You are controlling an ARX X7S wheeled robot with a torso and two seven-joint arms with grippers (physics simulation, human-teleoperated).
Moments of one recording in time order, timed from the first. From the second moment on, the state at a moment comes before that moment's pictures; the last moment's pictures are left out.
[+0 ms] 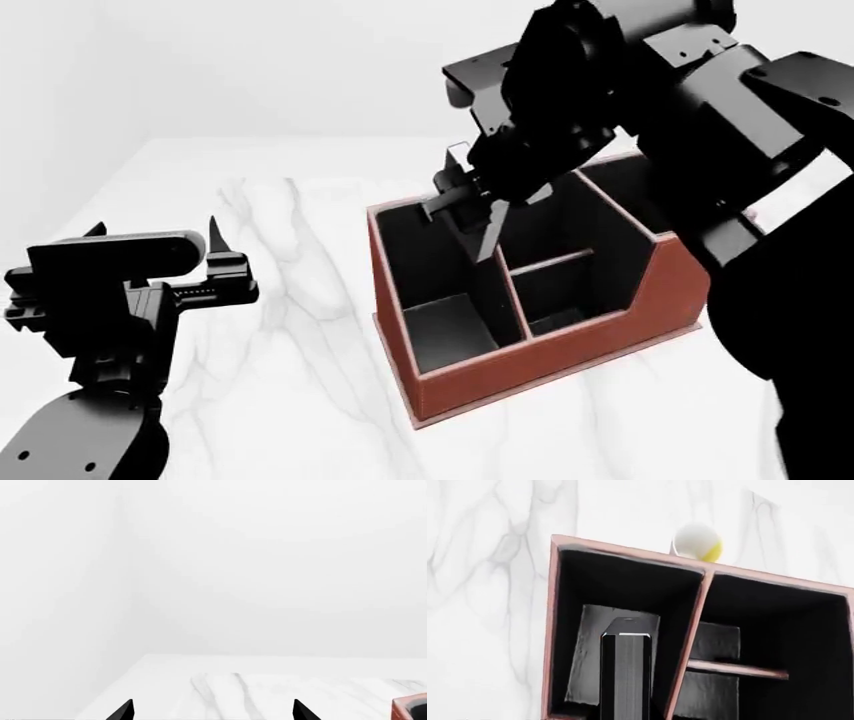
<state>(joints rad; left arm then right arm) -0.34 -0.34 -0.03 0.62 -0.31 -0.83 -0.34 1.88 0.02 -1.45 1.05 1.48 1.29 -0.01</state>
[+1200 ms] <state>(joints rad) -0.32 -0.35 -0.03 0.60 -0.33 -0.80 -0.35 1.62 0.00 -1.59 1.07 1.60 1.09 0.05</state>
